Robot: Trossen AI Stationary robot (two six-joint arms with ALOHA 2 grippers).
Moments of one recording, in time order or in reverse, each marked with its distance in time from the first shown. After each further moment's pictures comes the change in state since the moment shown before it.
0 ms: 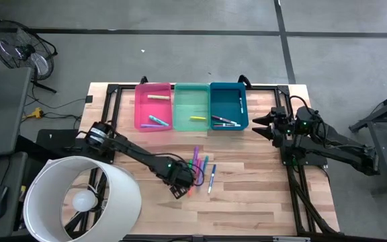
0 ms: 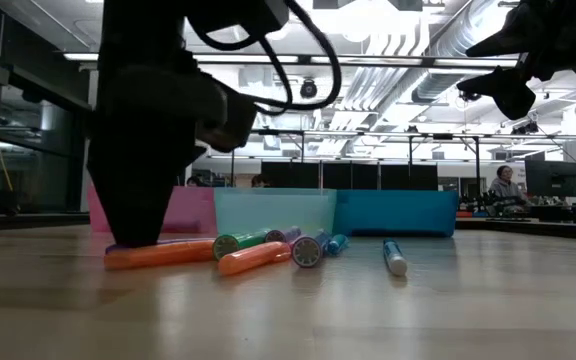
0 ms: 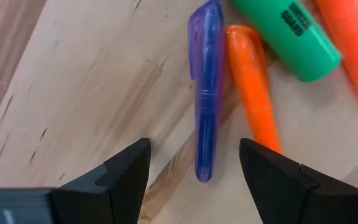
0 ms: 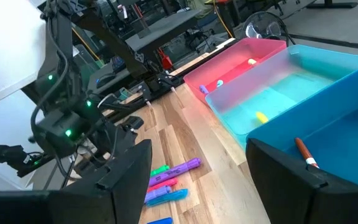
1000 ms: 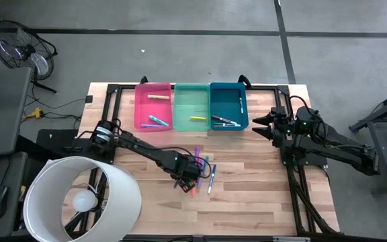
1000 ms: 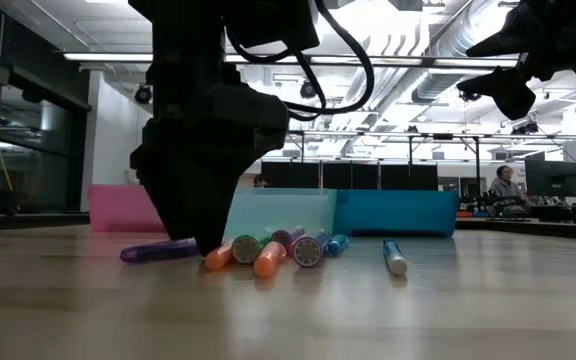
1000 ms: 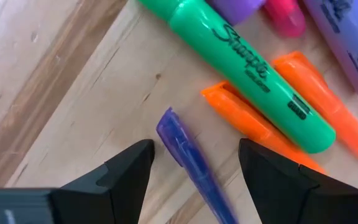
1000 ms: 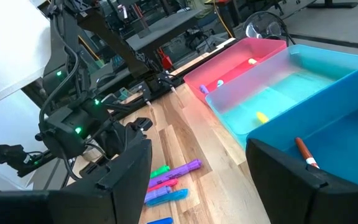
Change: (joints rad) left arm 0.091 0.081 0.058 0.030 -0.044 0.014; right arm 0.000 0.001 0.000 0.000 0.000 0.000
